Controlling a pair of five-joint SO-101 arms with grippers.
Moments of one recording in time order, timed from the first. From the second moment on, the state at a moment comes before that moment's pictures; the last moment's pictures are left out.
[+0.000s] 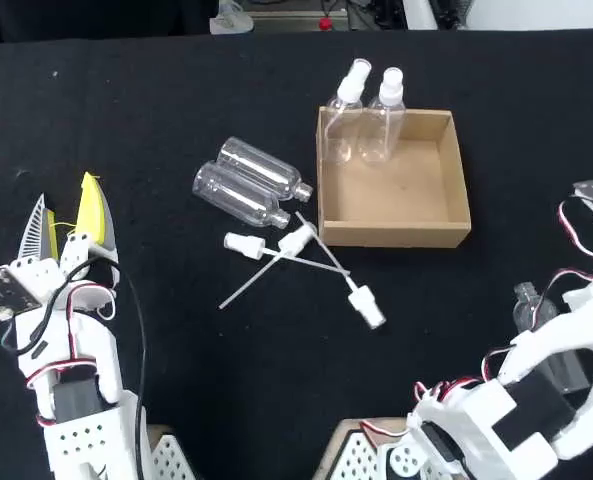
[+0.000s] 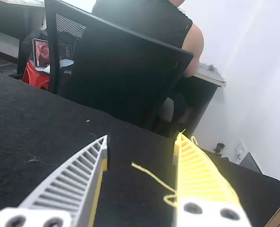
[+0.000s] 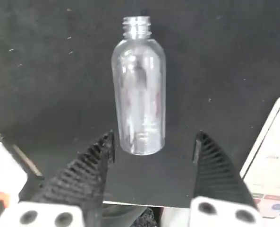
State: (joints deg) left arm -20.8 -103.6 96.1 10.9 15.0; right arm 55.9 -4.4 5.4 93.1 66.2
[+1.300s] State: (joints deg) left arm -20.8 -103.6 96.1 10.9 15.0; right arm 48.1 33.5 -10.2 91.8 66.2
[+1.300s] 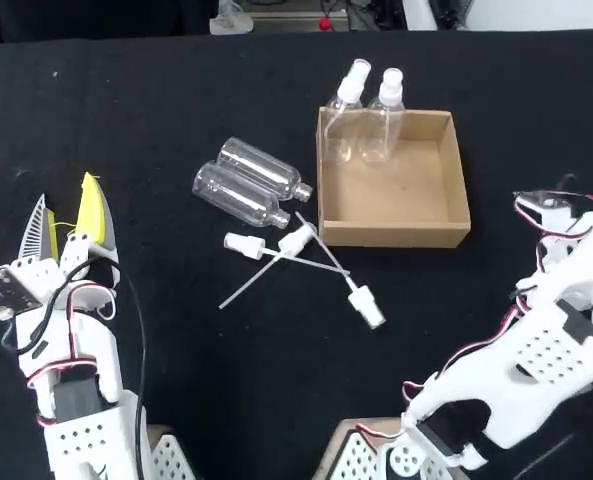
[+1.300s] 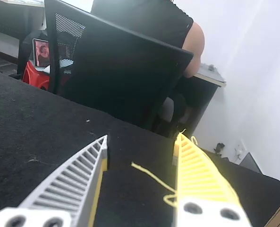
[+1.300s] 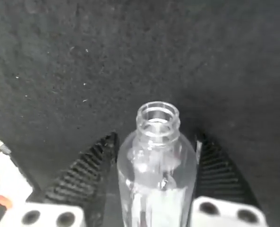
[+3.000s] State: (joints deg) left arm -20.8 -103.6 96.1 10.9 15.0; right arm 41.7 34.7 -29.4 99.1 8.0
